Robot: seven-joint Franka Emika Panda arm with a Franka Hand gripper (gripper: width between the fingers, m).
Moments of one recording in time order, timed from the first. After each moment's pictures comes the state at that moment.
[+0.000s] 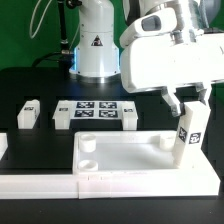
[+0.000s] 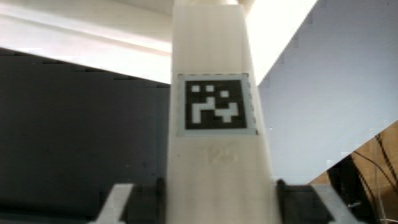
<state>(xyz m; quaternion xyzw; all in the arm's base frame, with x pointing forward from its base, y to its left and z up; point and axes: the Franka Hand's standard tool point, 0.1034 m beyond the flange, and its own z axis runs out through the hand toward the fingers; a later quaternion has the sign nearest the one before) 0.632 0.114 0.119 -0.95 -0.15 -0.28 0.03</state>
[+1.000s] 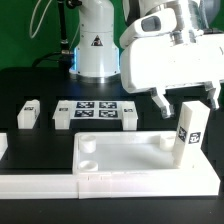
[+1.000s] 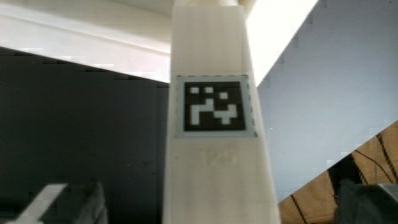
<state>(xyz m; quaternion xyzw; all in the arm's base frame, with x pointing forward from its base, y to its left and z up) 0.632 0.114 0.119 -0.95 -0.15 -0.28 0.03</state>
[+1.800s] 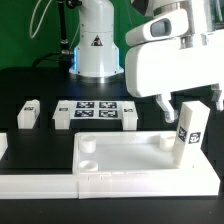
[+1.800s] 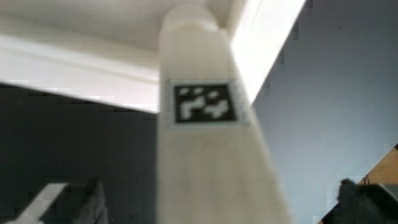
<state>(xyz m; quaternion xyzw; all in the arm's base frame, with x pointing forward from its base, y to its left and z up) 0.643 0.113 0.116 -0.98 -0.15 -0.15 0.05</state>
